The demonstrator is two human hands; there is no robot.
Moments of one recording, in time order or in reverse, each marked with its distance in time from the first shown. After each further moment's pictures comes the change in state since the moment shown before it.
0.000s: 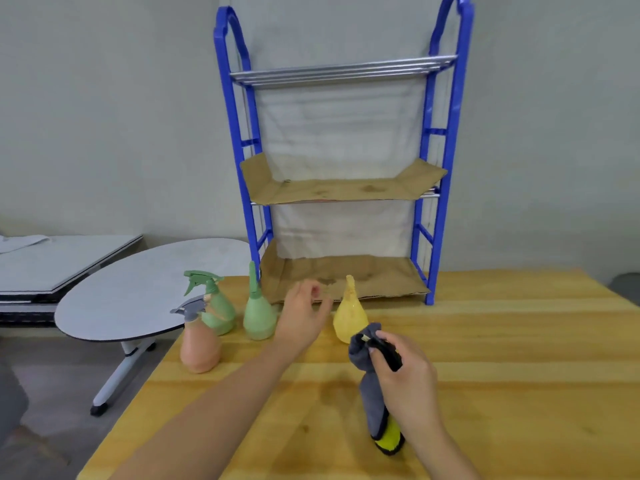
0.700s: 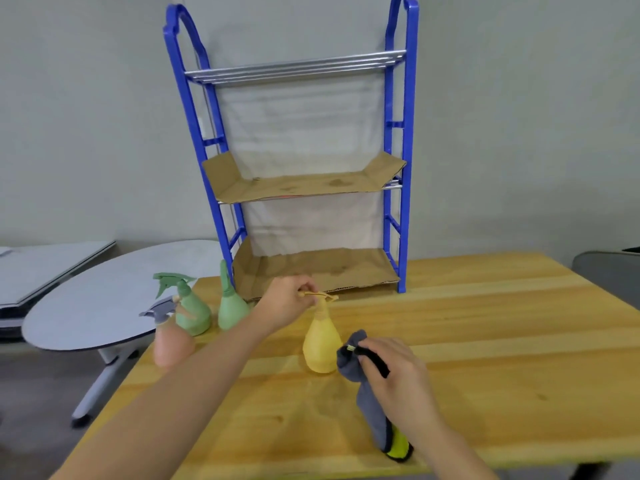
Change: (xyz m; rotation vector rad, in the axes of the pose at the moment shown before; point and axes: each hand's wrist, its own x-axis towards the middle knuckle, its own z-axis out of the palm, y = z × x) left_hand 0.014 0.047 -0.015 0.156 -0.330 0.081; right_hand -0.012 0.024 -0.050 -0.177 -0.131 -0.265
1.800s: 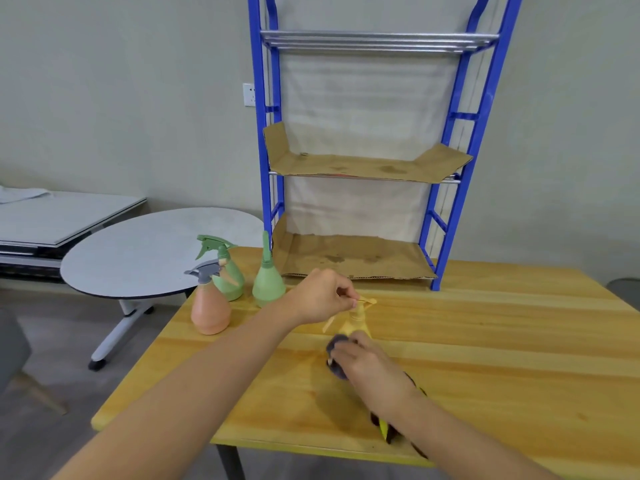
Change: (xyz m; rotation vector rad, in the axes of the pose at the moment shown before) left_hand -0.049 -0.003 -0.029 -0.101 -0.146 0.088; right_hand 0.015 -0.009 0.098 -0.573 -0.534 -0.550
